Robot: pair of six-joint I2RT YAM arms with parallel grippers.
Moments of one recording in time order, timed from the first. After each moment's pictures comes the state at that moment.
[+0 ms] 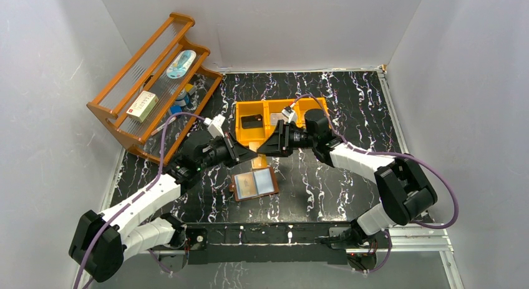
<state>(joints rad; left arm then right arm) -0.59 1.02 0.58 0.10 0.38 -1.00 0.59 1.49 0.78 0.34 -0.83 0.99</state>
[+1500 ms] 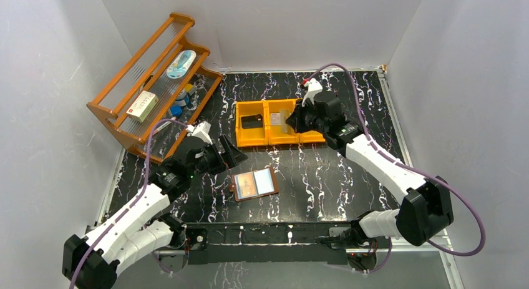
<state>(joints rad) -0.58 0.86 0.61 -0.29 0.13 -0.87 0.56 1.33 1.03 -0.15 -0.21 0.36</state>
